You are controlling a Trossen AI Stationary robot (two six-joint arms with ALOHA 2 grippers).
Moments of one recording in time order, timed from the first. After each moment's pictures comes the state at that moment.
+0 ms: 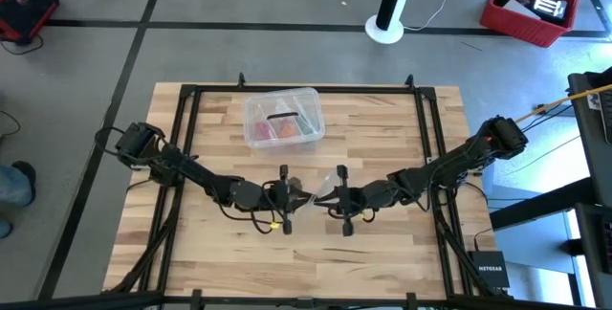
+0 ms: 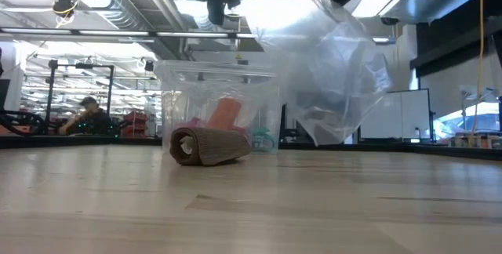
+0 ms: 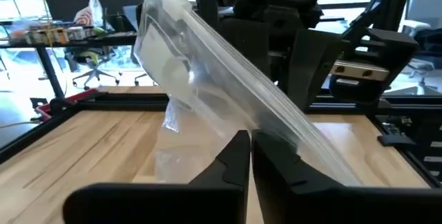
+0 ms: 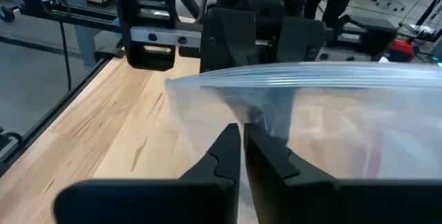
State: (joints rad) left arm -0.37 1.69 0.81 0.85 -0.49 0.01; right arm 0.40 1.47 0.80 0.36 0.33 -0.05
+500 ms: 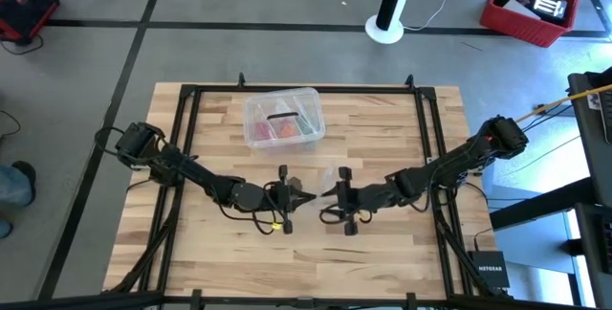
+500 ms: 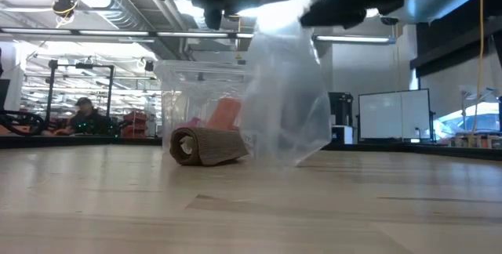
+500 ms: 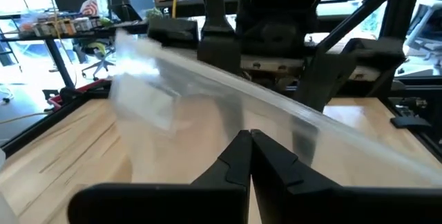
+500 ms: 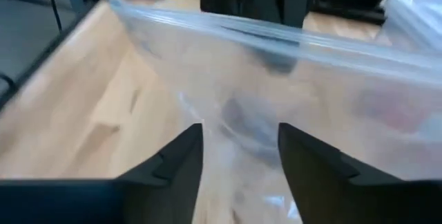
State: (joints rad) left arm -0.37 1.69 0.81 0.79 -0.53 0.01; right arm 0.41 1.46 0.80 0.16 0.33 0.03
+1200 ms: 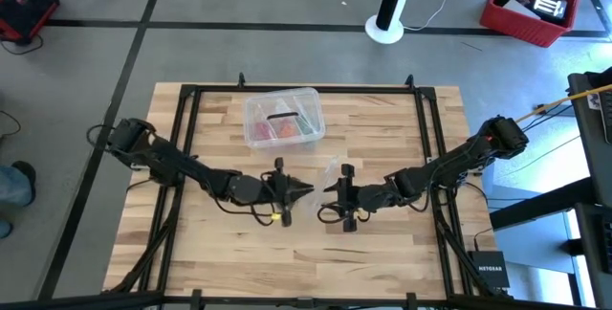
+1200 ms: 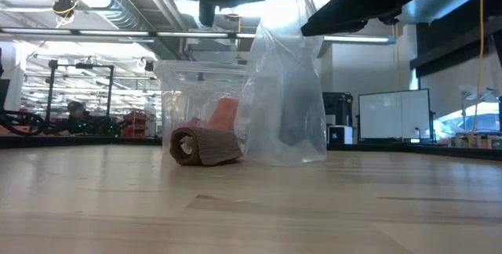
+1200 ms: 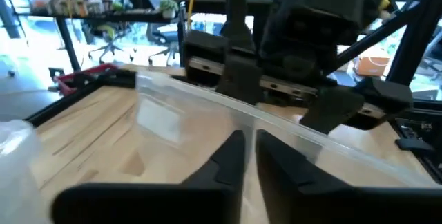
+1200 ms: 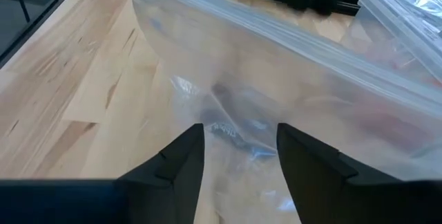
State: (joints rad) left arm -0.35 1.59 0.81 0.68 -0.53 -0.10; right arm 0.41 1.46 0.80 0.12 0.40 0.05
